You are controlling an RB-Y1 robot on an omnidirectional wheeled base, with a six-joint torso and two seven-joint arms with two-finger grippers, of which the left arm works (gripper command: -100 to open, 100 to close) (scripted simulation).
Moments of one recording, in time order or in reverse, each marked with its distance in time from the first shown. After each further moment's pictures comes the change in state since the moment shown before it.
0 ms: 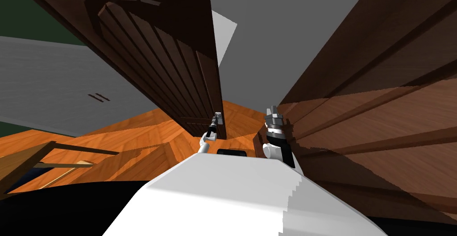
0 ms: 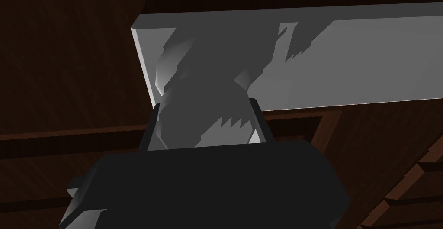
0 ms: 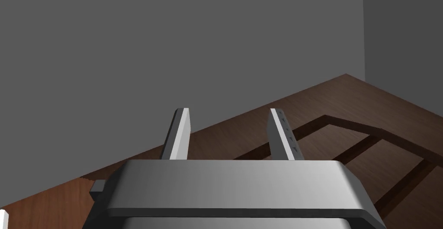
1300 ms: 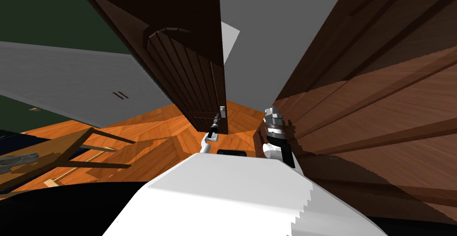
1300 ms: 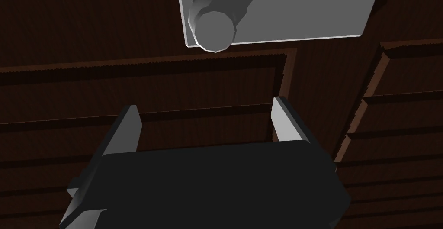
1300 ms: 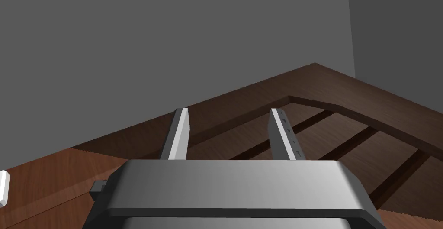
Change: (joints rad) arm 0.026 -0.023 -0.044 -0.031 0.000 0.008 -0.037
